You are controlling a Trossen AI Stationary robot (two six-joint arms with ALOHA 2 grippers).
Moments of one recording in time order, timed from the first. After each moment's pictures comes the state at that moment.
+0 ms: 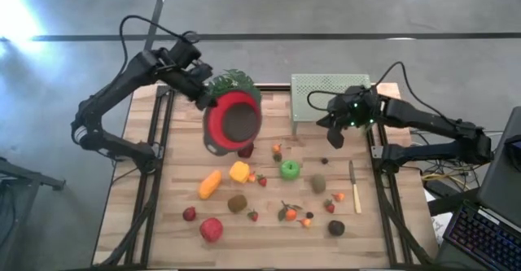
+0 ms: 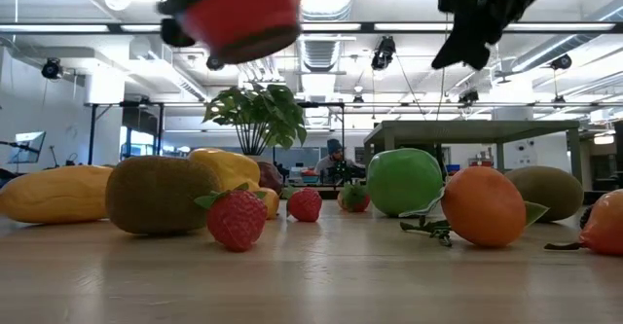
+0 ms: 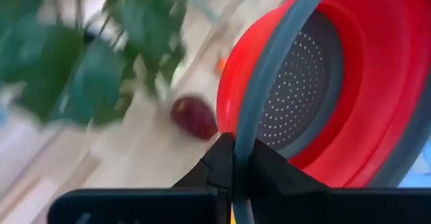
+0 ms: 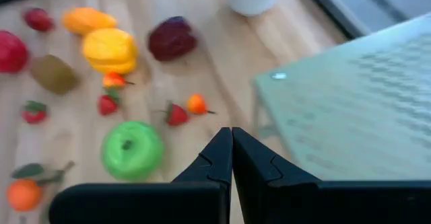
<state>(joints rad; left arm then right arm) 0.69 1.33 1.55 -1.20 0.49 -0.16 -0.38 0.96 0.90 -0.66 -0.12 0.07</state>
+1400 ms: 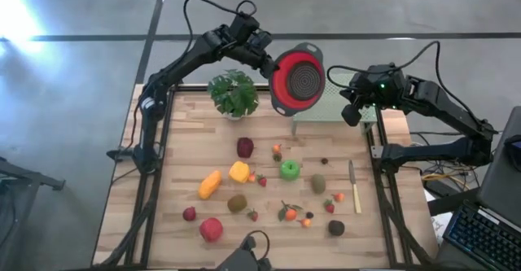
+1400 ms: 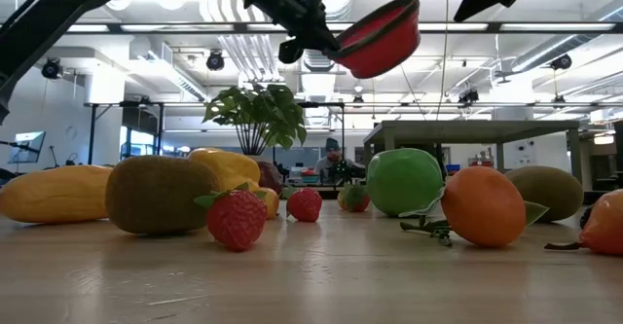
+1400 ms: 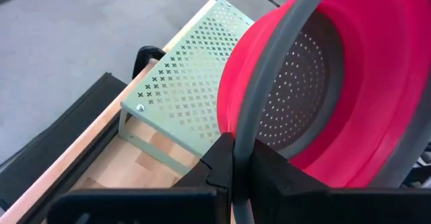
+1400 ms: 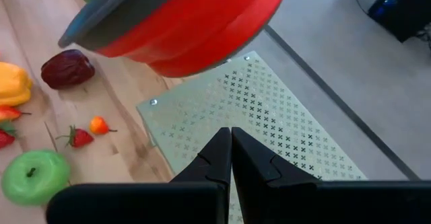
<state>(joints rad) 0.61 2.00 2.26 -0.86 0.40 -0.22 -0.43 0.96 1.29 -1.01 0.21 0.01</state>
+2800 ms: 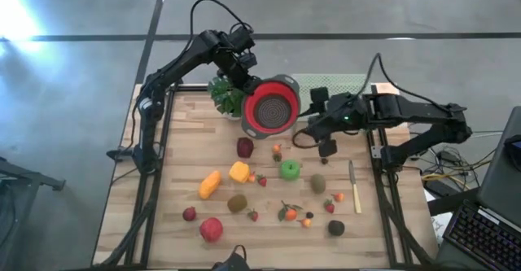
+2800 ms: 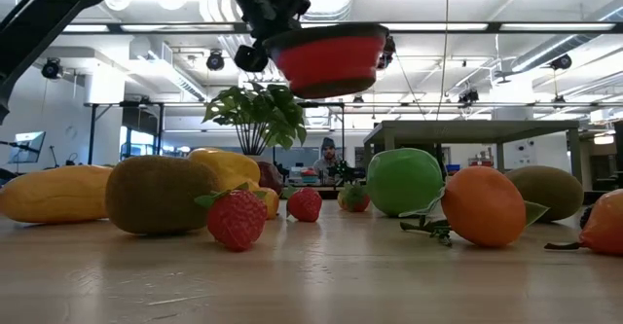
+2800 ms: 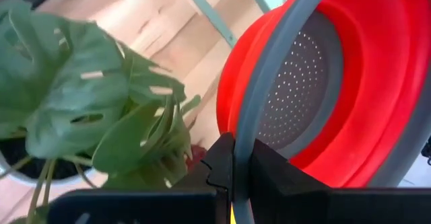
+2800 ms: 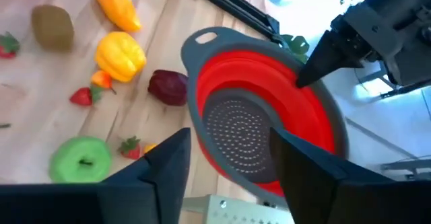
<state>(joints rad) 0.61 1.98 2.25 -1.43 0.41 -0.29 0.03 1.32 1.52 -0.89 0.25 -0.47</state>
